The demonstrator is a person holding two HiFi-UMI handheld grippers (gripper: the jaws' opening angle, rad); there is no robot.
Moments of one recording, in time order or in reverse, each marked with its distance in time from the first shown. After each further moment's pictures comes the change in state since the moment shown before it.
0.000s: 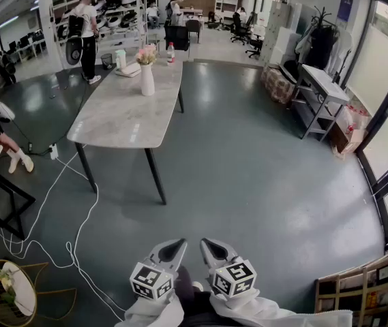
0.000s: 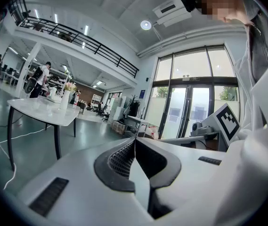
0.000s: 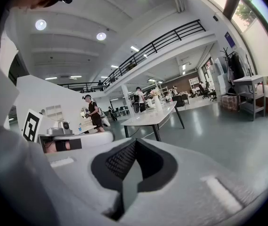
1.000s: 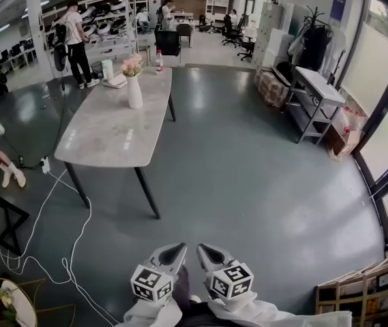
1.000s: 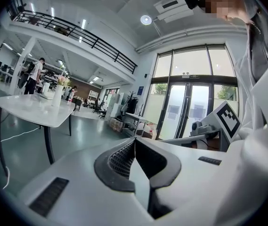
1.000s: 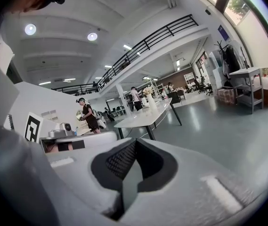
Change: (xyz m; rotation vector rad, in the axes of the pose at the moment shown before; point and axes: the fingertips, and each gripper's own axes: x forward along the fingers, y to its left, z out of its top) left arm 0.094 0.043 0.016 -0.004 0.045 -0.040; right arm 0.059 -0.074 0.026 0.074 0.029 -0.017
